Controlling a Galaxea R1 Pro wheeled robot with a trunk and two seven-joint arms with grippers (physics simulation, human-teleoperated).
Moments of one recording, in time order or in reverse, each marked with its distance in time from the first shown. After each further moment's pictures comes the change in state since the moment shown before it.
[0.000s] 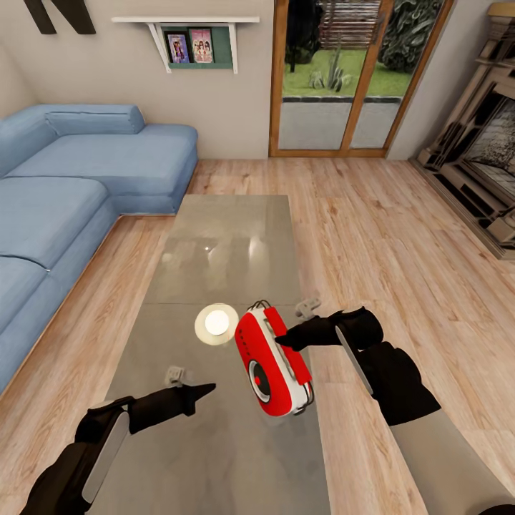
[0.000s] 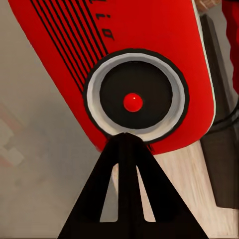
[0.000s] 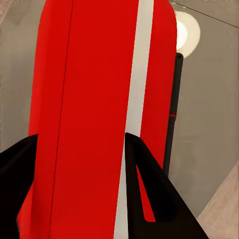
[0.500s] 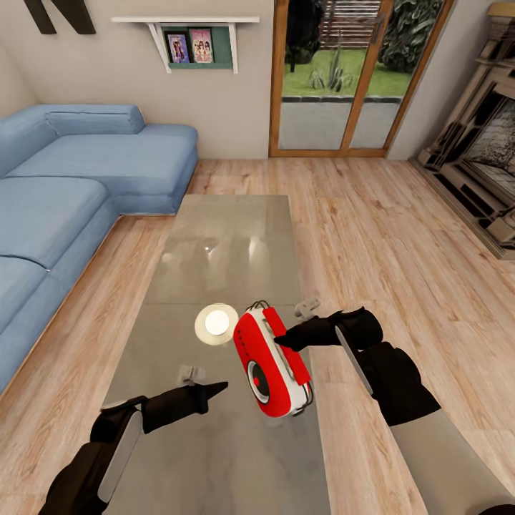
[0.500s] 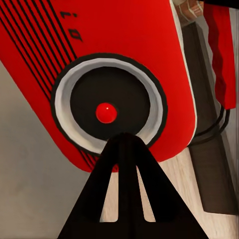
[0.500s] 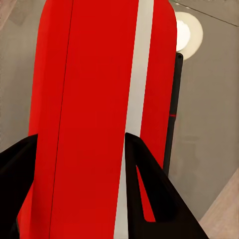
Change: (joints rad) left arm 0.000 -0.071 0.000 -0.006 -0.006 0.012 0.016; right arm 0.000 -0.001 0.004 -0.001 -0.009 -0.001 0.001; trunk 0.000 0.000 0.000
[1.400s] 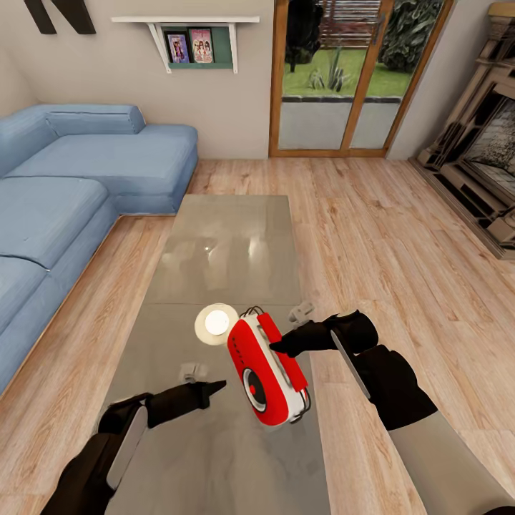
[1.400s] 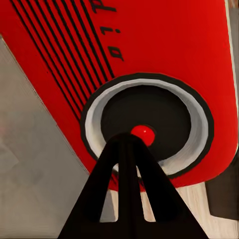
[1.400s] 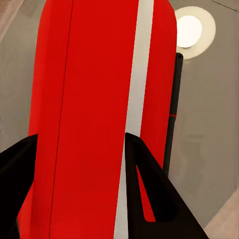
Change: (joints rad) left arm -0.055 -0.003 0.000 0.118 -0.002 -0.020 0.053; right arm 0.008 0.000 0.037 0.001 -0.003 0.000 0.023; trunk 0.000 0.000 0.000
